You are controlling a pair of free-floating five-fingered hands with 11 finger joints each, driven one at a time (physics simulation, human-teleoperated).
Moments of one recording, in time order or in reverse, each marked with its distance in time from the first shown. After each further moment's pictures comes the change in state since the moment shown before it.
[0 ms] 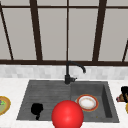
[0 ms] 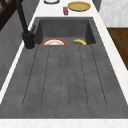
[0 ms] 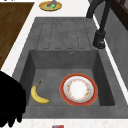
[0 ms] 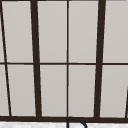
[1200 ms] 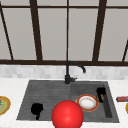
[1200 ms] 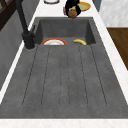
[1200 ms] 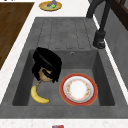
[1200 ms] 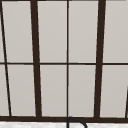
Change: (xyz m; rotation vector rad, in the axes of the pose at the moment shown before) left hand 0.000 0.000 0.000 0.000 0.000 0.000; right hand 0.214 0.030 -0.043 -0.044 0.000 -0.012
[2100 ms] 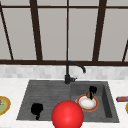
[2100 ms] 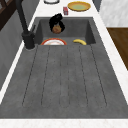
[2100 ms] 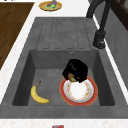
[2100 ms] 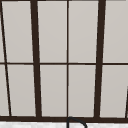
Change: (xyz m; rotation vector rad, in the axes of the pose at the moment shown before) left hand 0.000 0.000 0.000 0.000 0.000 0.000; right hand 0.092 0.033 -0.134 0.066 -0.128 -0.243
